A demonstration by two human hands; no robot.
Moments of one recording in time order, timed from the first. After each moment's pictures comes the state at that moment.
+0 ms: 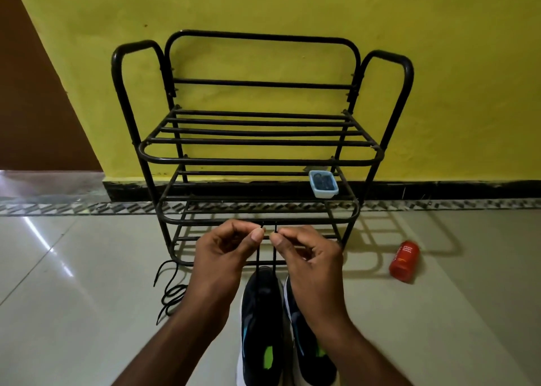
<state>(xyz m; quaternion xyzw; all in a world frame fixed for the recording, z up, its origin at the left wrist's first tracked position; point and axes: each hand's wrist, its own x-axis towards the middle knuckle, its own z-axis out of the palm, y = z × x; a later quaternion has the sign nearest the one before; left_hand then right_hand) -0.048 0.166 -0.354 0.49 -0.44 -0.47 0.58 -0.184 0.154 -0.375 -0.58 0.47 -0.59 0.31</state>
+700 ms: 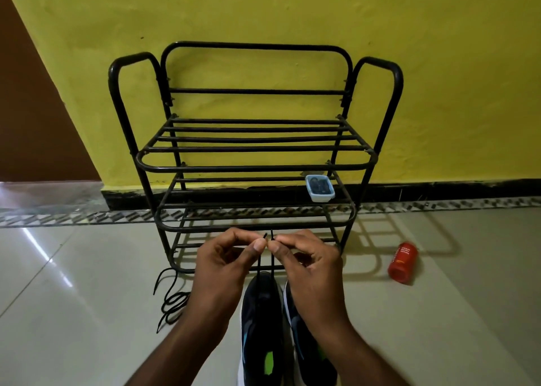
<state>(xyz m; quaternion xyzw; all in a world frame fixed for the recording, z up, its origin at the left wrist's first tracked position) -0.052 0.170 -0.352 0.49 -0.50 -0.43 0.57 -0.190 0.156 -0.375 -0.60 0.47 -0.59 0.28</state>
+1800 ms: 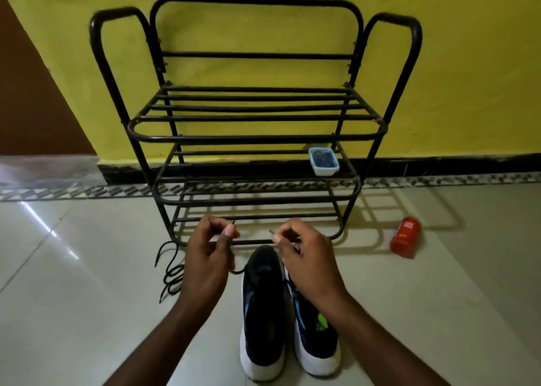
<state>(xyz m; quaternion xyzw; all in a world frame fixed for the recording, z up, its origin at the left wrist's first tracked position) -0.028 0.153 -0.419 0.56 -0.51 -0.33 0.56 -0.200 0.133 -0.430 -0.67 0.54 -0.44 0.25</state>
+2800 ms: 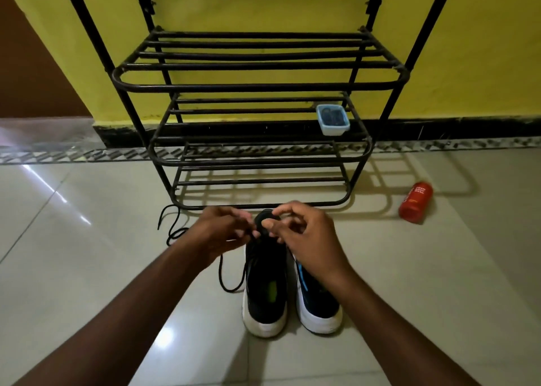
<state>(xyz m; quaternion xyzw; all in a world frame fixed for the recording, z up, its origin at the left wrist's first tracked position) -0.010 0.115 -0.460 0.61 -0.34 -0.62 0.35 -0.206 0.143 -0.455 -0.63 0.51 -0.41 0.41</state>
